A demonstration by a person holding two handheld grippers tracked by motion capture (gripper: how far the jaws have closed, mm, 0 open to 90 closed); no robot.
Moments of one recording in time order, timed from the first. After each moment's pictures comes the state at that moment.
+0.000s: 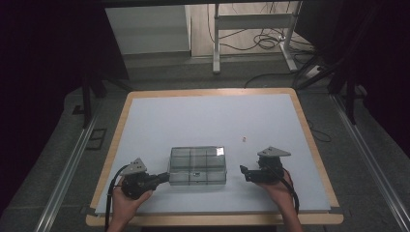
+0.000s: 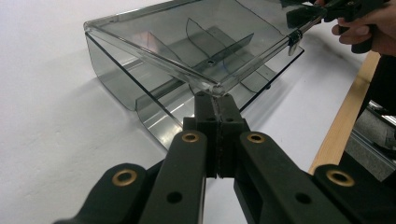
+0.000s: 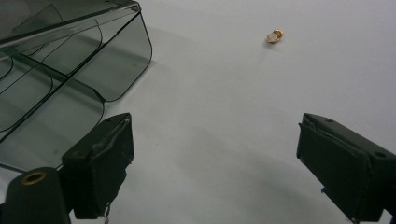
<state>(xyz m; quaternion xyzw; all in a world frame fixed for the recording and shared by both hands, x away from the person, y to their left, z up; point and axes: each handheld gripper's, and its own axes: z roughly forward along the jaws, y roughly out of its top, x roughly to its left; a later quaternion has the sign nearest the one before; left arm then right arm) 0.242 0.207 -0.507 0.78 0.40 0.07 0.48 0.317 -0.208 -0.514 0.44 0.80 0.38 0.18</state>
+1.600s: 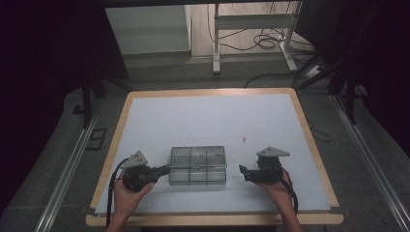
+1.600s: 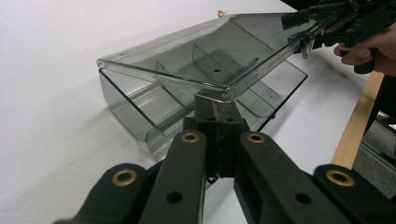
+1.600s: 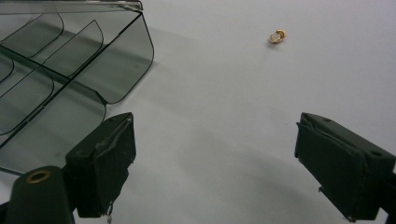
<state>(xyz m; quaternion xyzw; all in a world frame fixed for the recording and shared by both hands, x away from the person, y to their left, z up) 0.255 0.204 -0.494 0.77 0.40 0.08 0.49 0.318 -0.205 -0.514 0.44 0.79 0.38 0.18</state>
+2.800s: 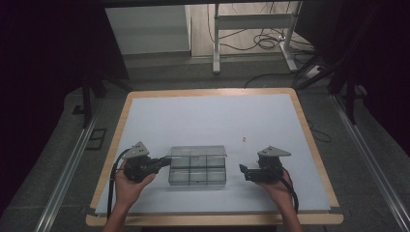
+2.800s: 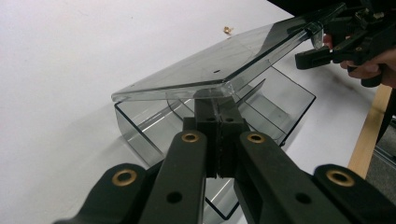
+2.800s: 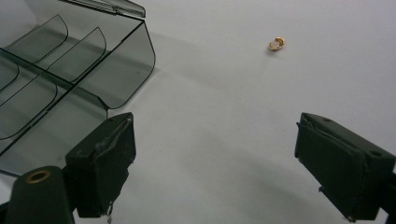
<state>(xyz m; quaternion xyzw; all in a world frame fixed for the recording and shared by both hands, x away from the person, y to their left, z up) 0.274 0.201 -0.475 0.77 0.39 0.10 0.49 0.318 -0.207 -0.513 0.43 0.79 0.39 0.18</state>
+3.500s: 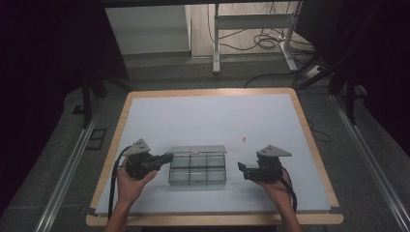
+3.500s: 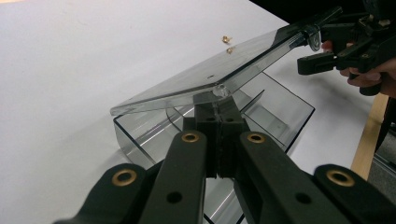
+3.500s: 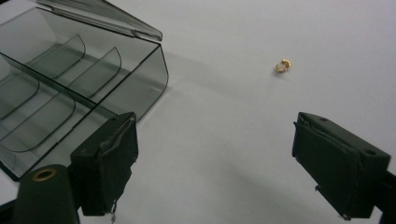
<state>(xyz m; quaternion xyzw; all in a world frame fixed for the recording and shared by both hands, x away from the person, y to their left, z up) 0.280 0.198 -0.473 0.77 0.39 0.10 0.50 0.315 -0.203 -0.505 0.42 0.78 0.42 0.19</state>
